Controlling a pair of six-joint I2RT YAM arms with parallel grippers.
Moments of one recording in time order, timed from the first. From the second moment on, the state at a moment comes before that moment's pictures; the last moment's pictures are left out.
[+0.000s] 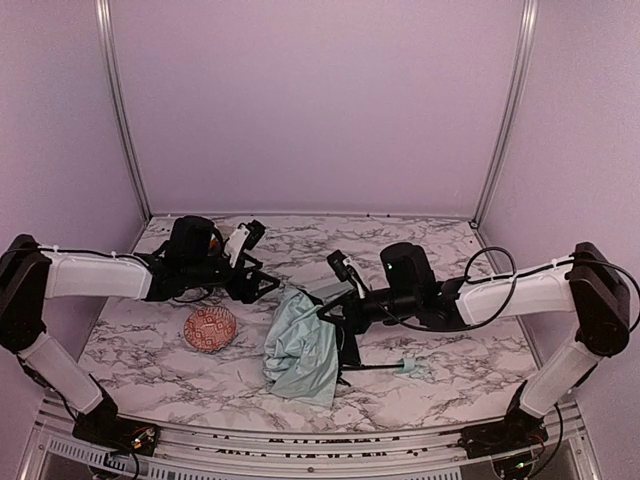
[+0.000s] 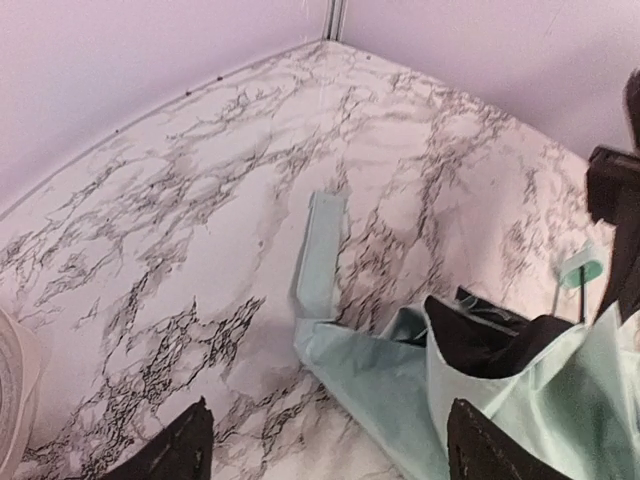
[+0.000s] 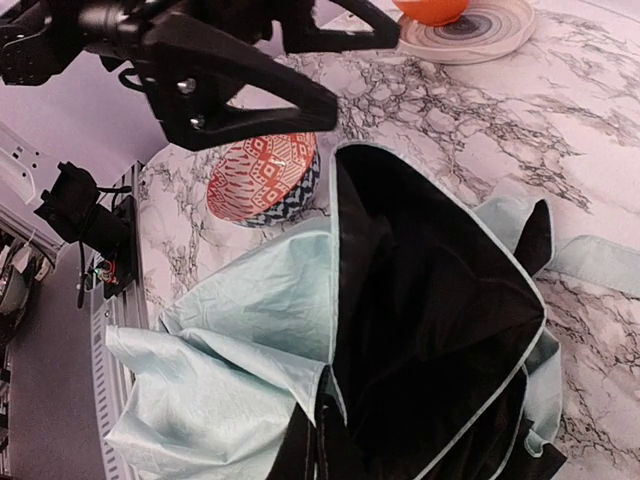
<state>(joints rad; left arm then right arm) -0.61 1.59 0.86 0.19 0.37 0.06 0.85 1.58 0.83 0.26 -0.46 0.30</state>
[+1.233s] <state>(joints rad) -0.76 1.81 0.97 0.08 0.42 0.14 0.75 1.71 0.85 0.32 -0.47 0.41</state>
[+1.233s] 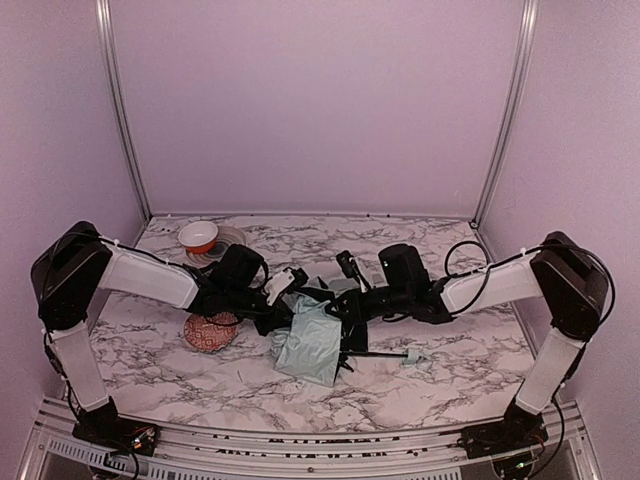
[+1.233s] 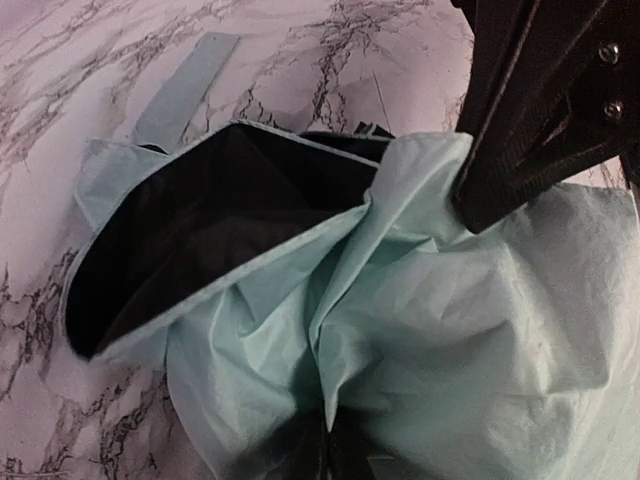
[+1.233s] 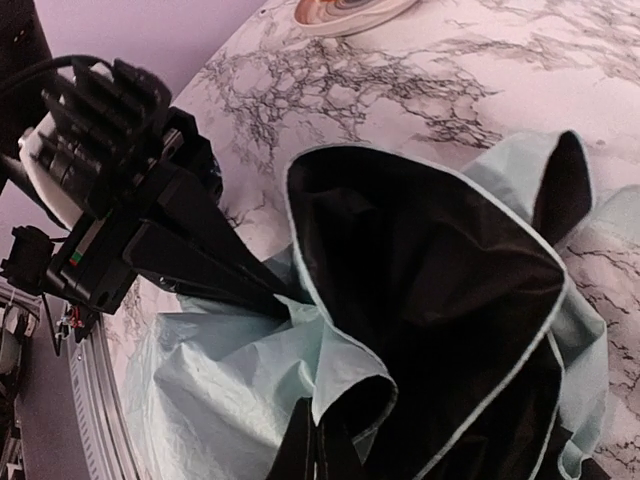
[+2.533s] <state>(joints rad) -0.81 1.93 1.24 -0.21 0.45 0.07 0.65 2.03 1.12 0.17 -0.54 0.44</state>
